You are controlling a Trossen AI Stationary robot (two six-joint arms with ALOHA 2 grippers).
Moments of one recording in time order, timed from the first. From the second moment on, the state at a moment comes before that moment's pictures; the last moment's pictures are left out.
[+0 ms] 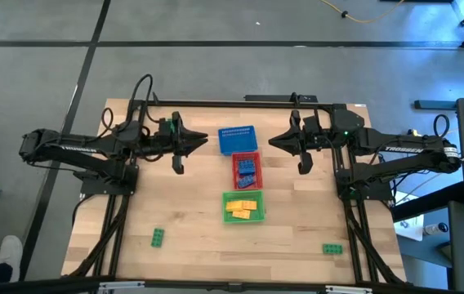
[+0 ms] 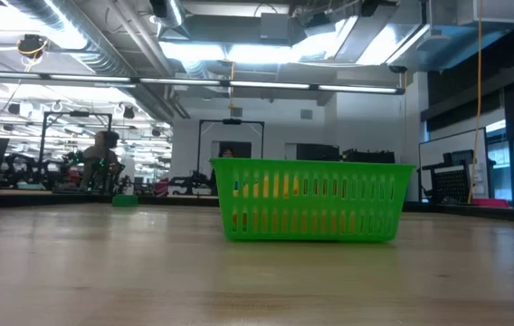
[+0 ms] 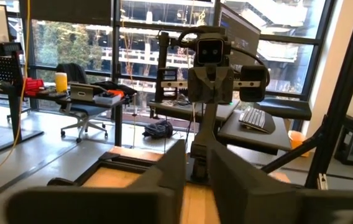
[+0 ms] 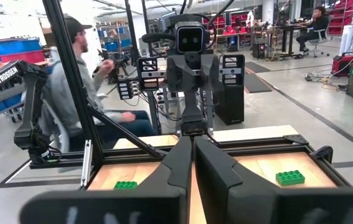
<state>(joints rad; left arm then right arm) 0.03 0.91 0.69 0.42 -0.14 -0.10 -0.12 0.98 0.86 0.13 -0.21 0.12</state>
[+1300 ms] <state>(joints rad) 0.03 0.91 0.69 0.39 -0.14 -0.10 -0.12 0.98 0.86 0.11 -0.08 0.20</state>
